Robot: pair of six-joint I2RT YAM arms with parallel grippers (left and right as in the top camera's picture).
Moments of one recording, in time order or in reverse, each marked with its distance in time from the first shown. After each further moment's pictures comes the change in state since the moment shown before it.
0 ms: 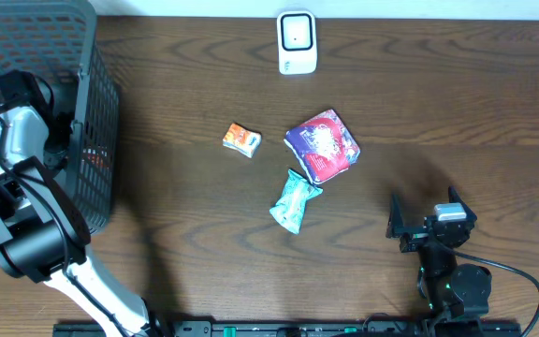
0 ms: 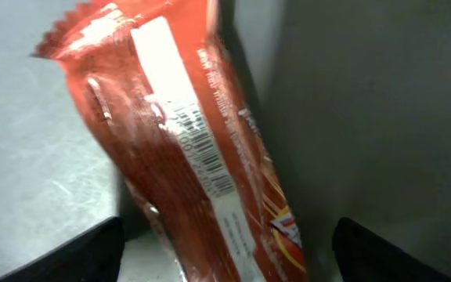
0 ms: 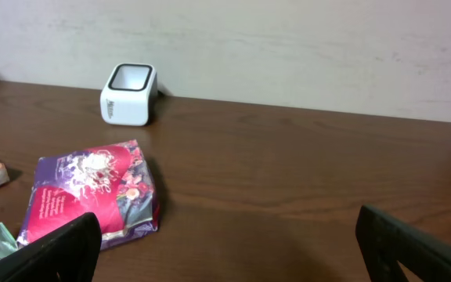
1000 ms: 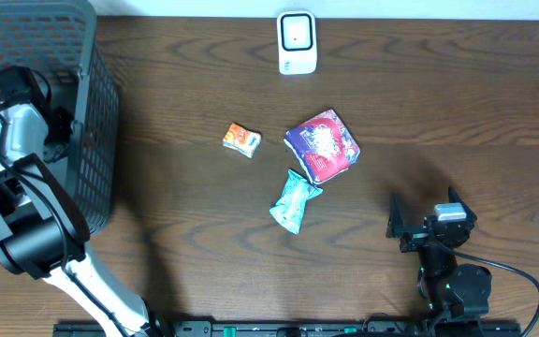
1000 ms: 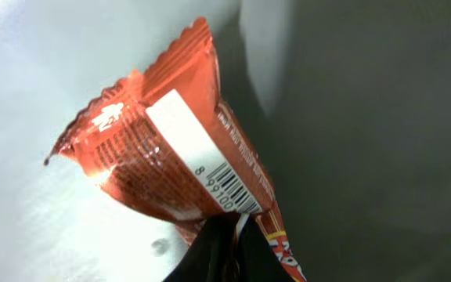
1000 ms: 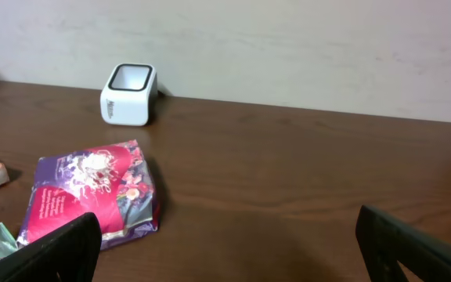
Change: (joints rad) left arm -0.002 0.024 0.029 0.031 -0.059 0.055; right arm 0.000 0.000 0.000 0.000 0.000 0.000
